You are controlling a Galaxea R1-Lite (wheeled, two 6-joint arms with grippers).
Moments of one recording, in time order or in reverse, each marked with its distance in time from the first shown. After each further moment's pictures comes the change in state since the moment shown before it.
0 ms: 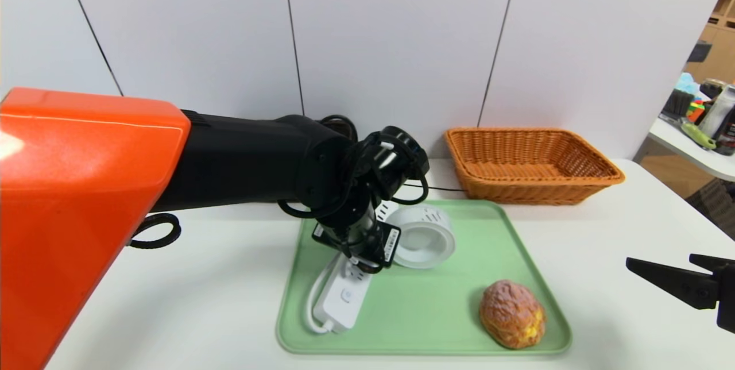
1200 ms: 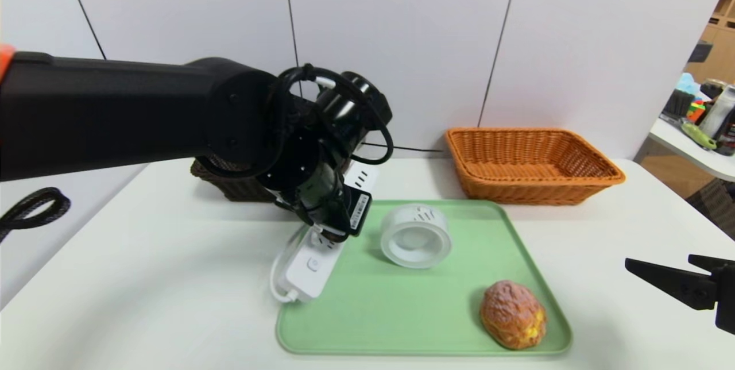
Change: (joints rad) left arm 0.052 -0.170 -0.002 0.050 0.039 0.085; right arm 0.001 -0.001 0.003 -0.002 0.000 0.000
